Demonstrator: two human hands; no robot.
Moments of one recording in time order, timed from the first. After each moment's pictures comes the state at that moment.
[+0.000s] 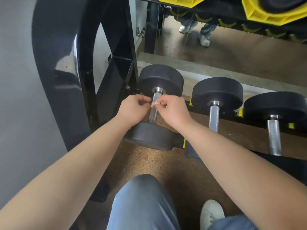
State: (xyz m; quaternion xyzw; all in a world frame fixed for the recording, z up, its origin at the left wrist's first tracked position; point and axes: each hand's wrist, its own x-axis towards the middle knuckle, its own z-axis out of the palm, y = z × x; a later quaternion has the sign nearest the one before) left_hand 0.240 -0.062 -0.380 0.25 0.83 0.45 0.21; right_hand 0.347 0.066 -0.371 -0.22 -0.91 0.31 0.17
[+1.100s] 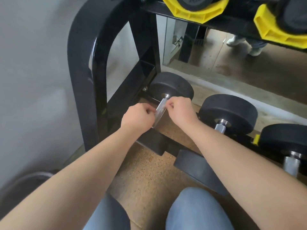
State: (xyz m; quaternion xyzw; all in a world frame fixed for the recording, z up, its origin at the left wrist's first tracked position) left_hand 0.309 -0.047 -0.352 0.11 0.93 0.33 0.10; right_hand 0.337 0.120 -0.370 -0.10 -0.96 0.22 0.13
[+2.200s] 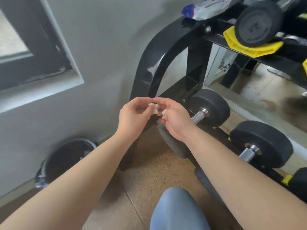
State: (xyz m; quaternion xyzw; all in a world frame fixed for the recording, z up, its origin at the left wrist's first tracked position) left_hand 0.389 -0.166 -0.296 -0.01 0.80 0.59 -0.12; right_hand 0.374 -0.017 -0.292 0.02 -0.71 0.69 -0.10
